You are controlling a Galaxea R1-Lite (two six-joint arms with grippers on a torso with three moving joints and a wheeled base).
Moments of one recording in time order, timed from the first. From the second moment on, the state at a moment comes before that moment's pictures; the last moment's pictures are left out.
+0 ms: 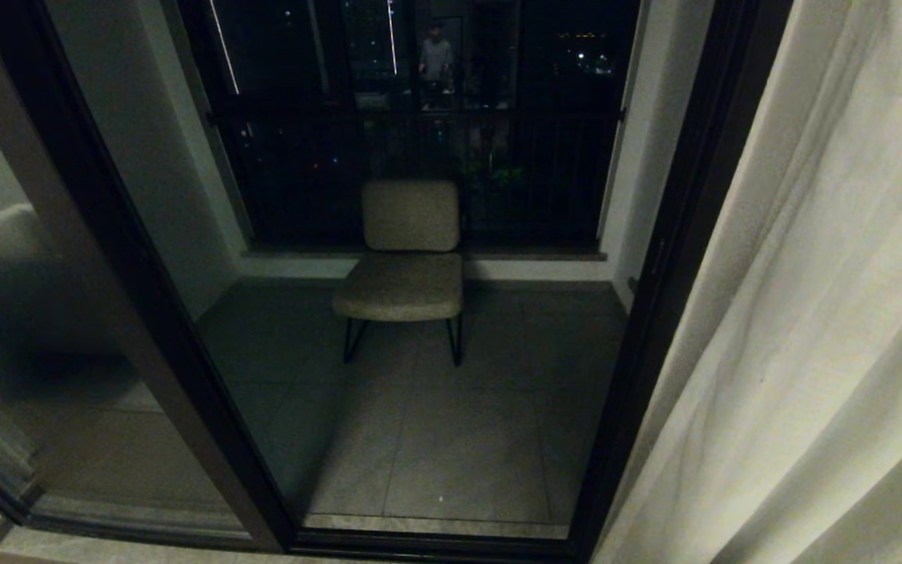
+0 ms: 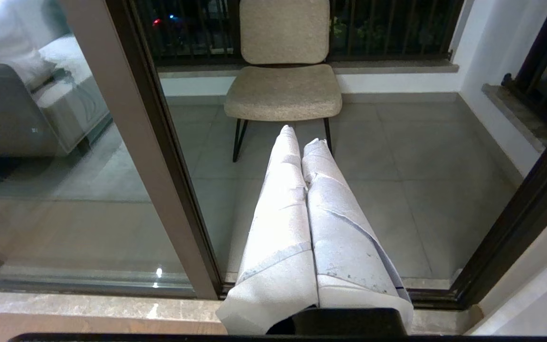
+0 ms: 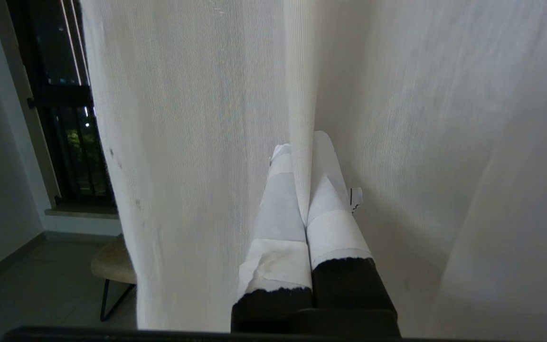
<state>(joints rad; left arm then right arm) 0.00 0.00 0.00 0.01 0.00 0.03 -0.17 1.31 -0.71 -0.99 0.19 0.08</state>
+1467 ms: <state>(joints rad) 0.00 0.00 0.00 0.00 0.01 0.01 -0.17 1.32 -0.70 -0.98 0.19 0.07</state>
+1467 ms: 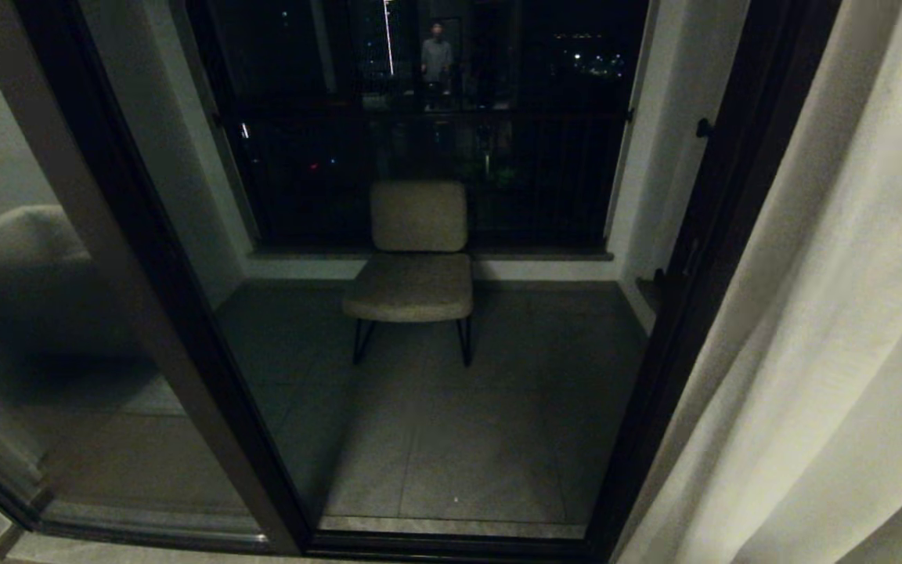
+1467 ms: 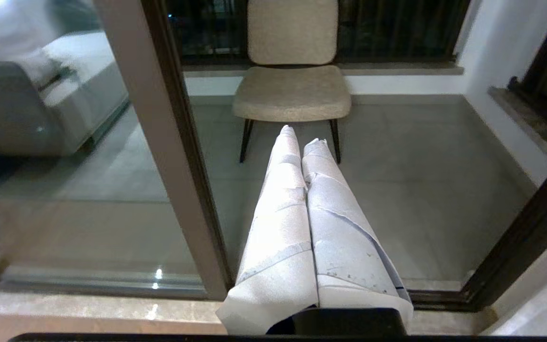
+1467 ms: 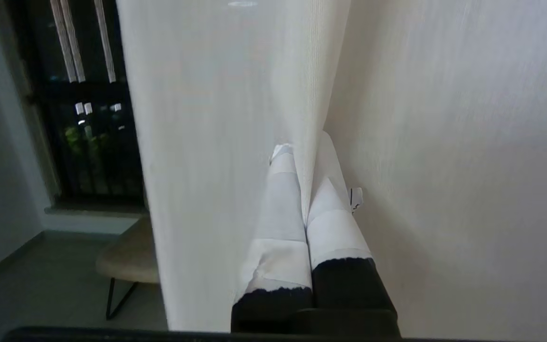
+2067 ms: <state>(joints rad) 0.00 0.00 0.00 0.00 0.01 0.01 -0.17 1.31 -0.71 -0.98 0.19 0.07</state>
